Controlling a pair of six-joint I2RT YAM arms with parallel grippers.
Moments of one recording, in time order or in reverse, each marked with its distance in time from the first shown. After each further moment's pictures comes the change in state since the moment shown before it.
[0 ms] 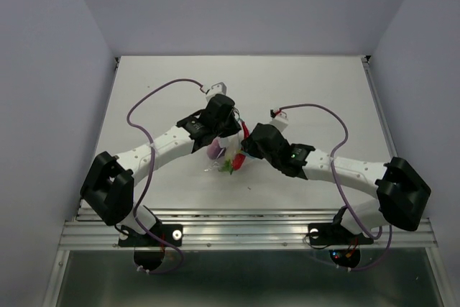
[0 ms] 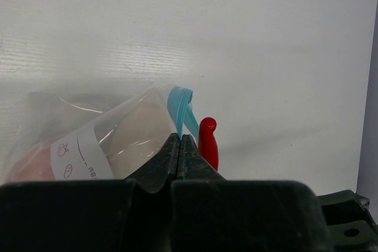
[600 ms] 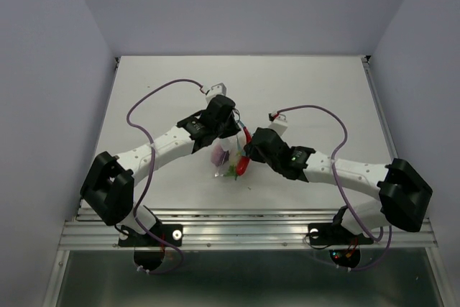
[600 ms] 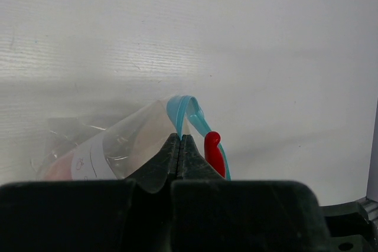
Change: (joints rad) left arm -0.005 0.001 -0.001 -0.015 -0.024 0.009; right arm 0.023 -0.034 -0.027 -0.063 0.006 -0.043
